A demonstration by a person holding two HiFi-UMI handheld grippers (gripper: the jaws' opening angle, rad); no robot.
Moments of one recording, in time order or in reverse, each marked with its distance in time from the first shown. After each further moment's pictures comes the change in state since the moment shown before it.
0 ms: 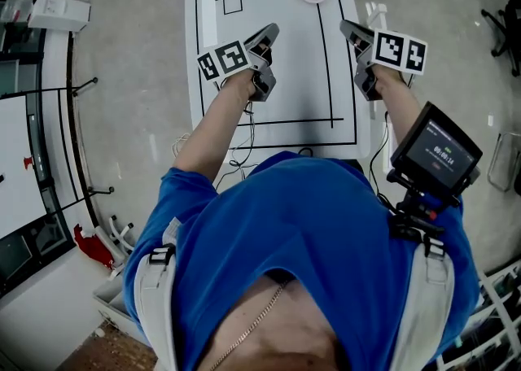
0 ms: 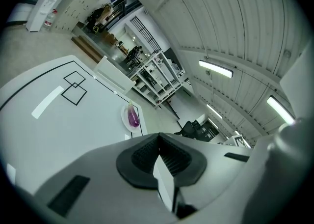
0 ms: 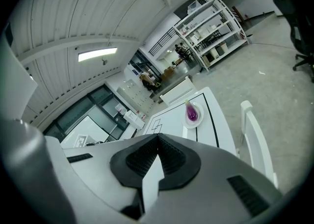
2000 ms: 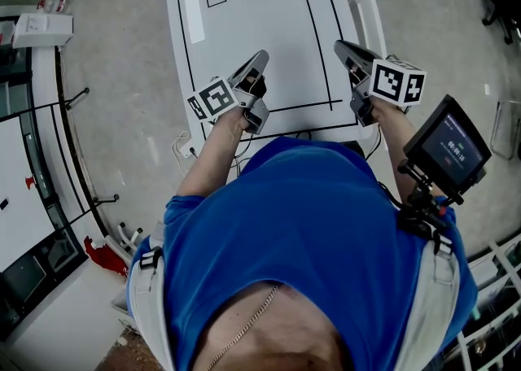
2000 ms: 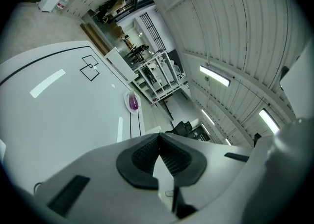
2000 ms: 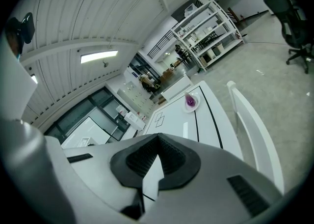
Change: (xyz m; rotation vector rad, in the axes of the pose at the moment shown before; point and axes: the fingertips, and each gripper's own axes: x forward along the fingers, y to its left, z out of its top) left arm -0.056 -0.004 -0.064 -0.143 0.014 -0.065; right arm -0.039 0.016 -0.073 0.038 -0.025 -0.003
